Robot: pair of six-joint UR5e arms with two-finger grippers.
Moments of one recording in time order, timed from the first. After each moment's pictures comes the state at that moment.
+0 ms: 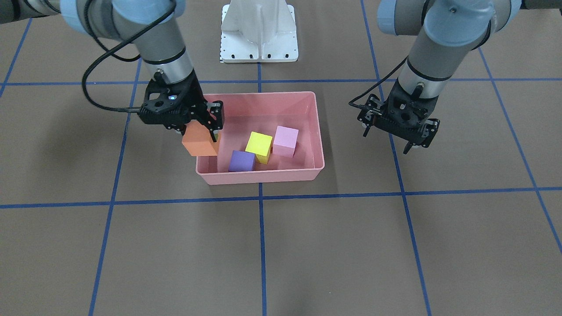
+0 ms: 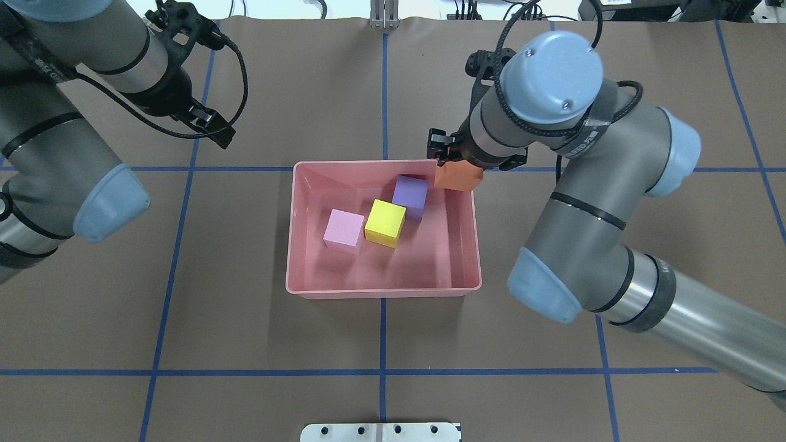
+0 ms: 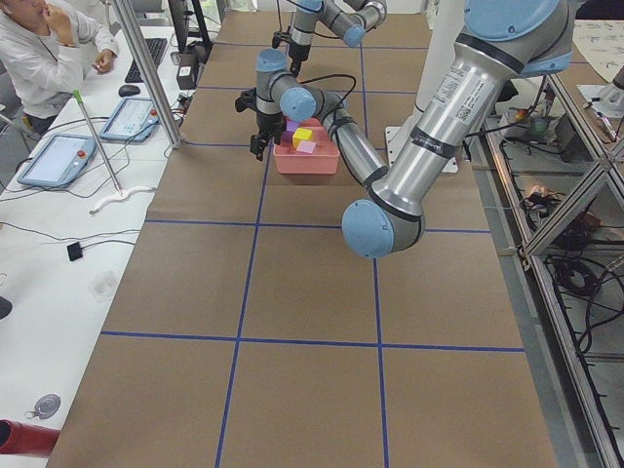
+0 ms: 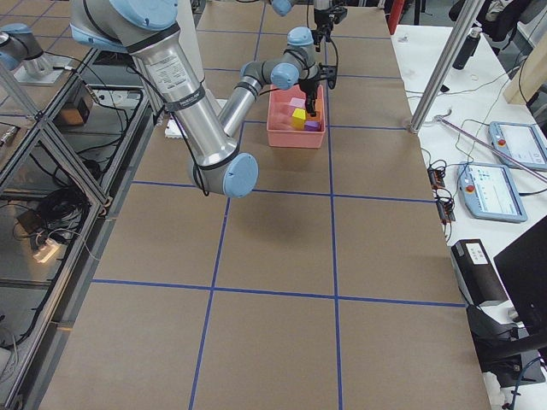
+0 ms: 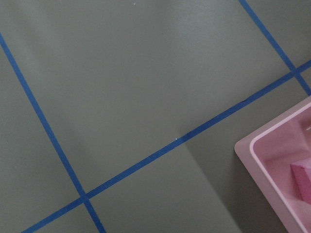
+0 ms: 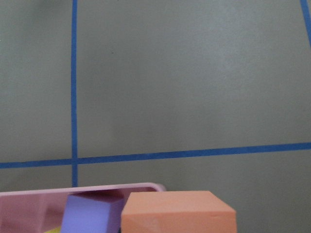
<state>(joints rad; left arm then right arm) -0.90 -2.12 -1.85 -1.44 -2.07 -0.37 0.64 -0.91 1.85 -1.65 1.79 1.29</state>
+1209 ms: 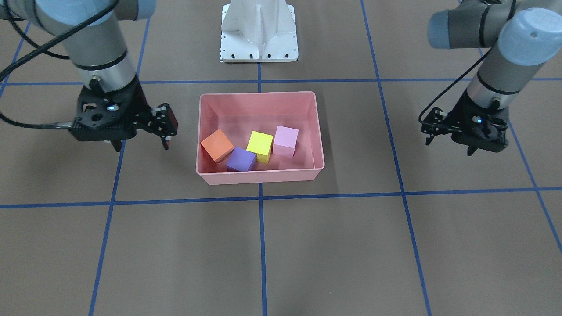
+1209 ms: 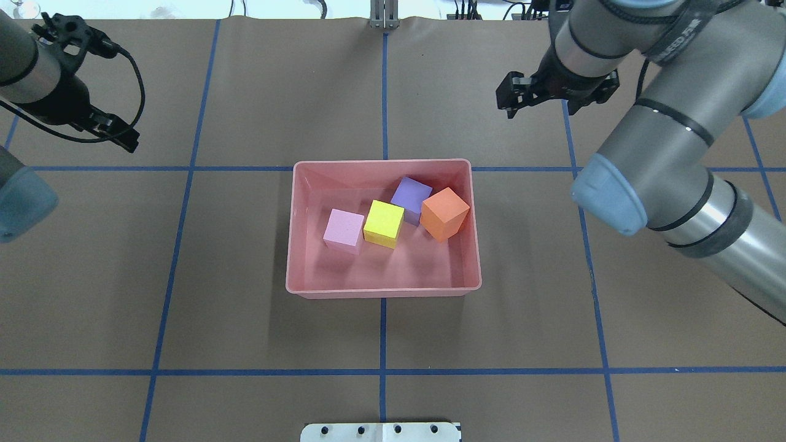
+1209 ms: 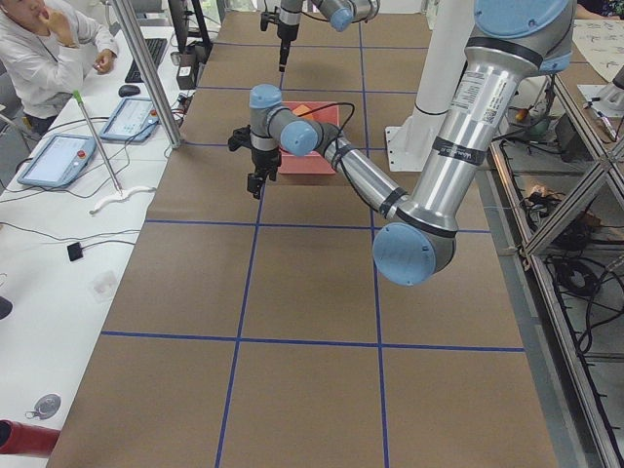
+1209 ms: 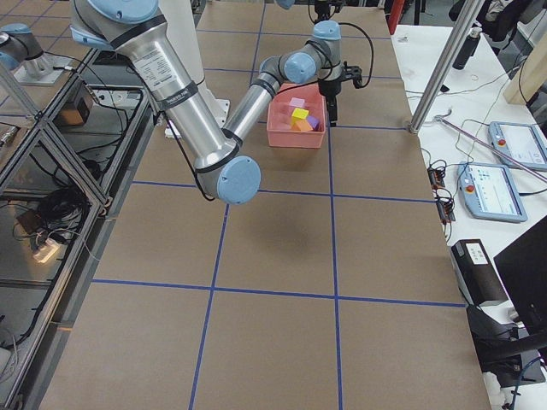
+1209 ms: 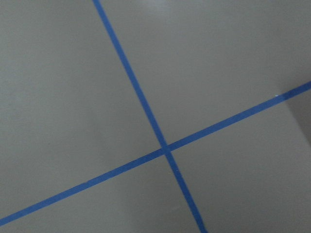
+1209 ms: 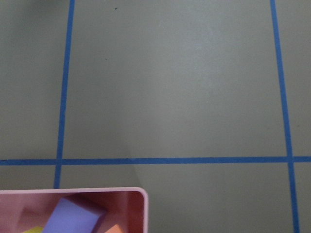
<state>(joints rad) -1.06 -1.86 -1.86 -1.53 -2.11 -0.34 0.93 -0.98 1.88 -1.82 2.00 0.79</state>
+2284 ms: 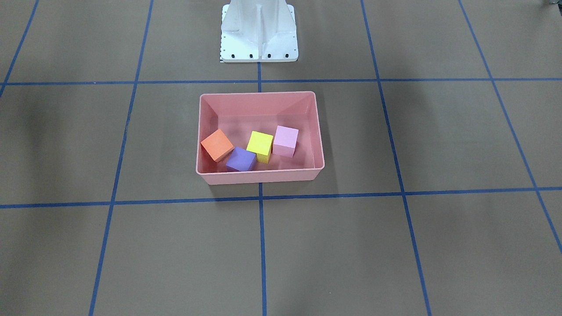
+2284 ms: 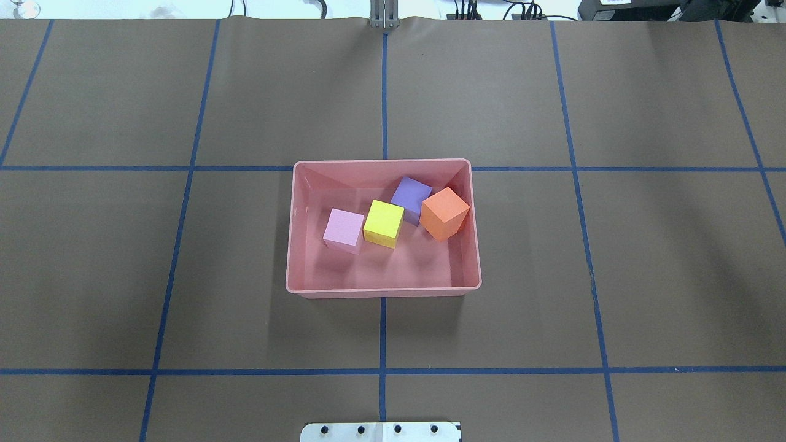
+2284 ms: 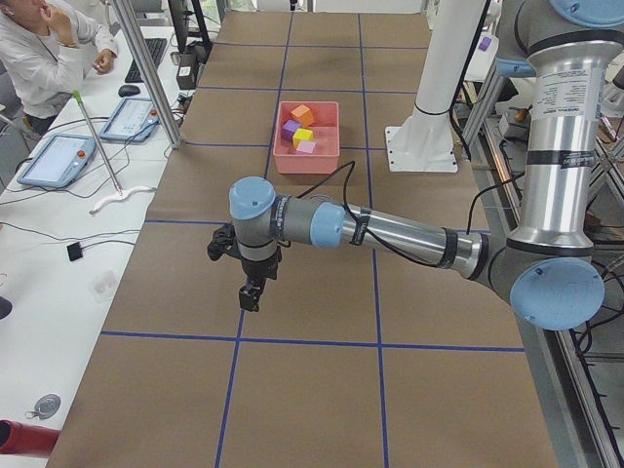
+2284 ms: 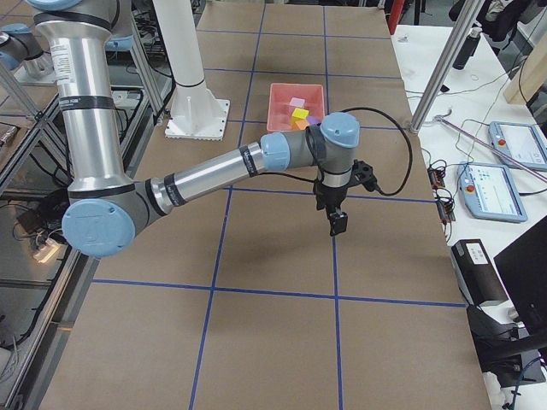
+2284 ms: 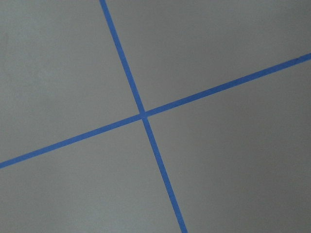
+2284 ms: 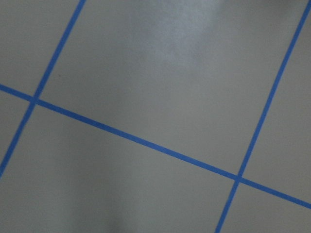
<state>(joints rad) -1.51 -1.53 -1.78 -1.49 -2.27 0.20 1.47 -1.50 1.87 -1.81 2.23 -0.18</state>
